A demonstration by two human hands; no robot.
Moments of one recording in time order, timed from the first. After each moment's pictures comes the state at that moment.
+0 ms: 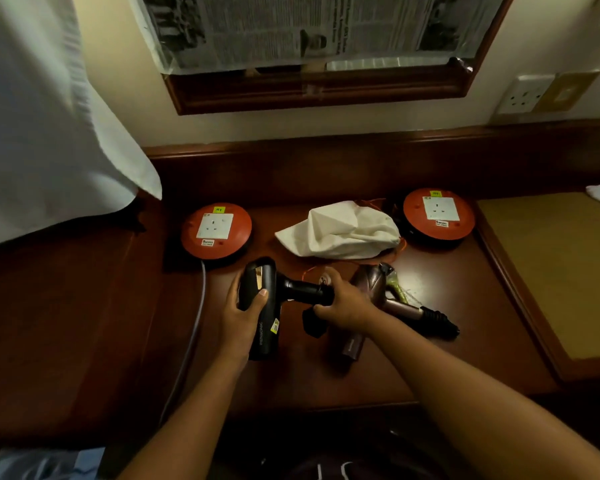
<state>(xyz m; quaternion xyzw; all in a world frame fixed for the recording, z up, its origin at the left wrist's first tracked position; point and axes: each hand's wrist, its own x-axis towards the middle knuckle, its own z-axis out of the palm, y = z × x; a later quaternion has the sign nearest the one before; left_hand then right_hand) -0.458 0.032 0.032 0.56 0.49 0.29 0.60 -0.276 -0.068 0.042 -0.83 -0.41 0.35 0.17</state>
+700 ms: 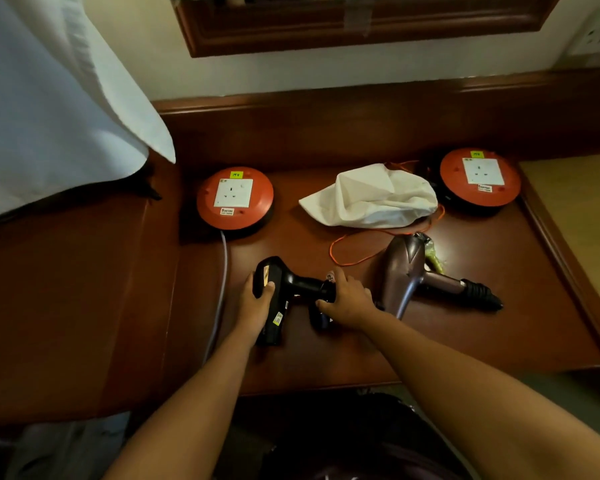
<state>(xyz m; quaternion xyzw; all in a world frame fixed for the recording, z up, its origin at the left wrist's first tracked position) -0.497 0.089 -0.065 0.60 0.55 0.12 0.57 -0.338 -0.032 -0.037 -0.86 -0.38 0.32 0.12</state>
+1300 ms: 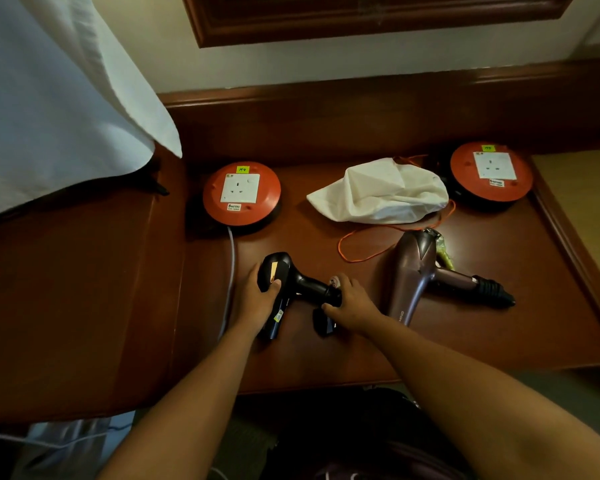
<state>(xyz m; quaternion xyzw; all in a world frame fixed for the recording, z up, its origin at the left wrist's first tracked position) -0.502 0.109 -0.070 0.66 0.54 0.09 0.51 -0.349 -0.032 -0.055 -0.83 -0.35 0.39 0.17</state>
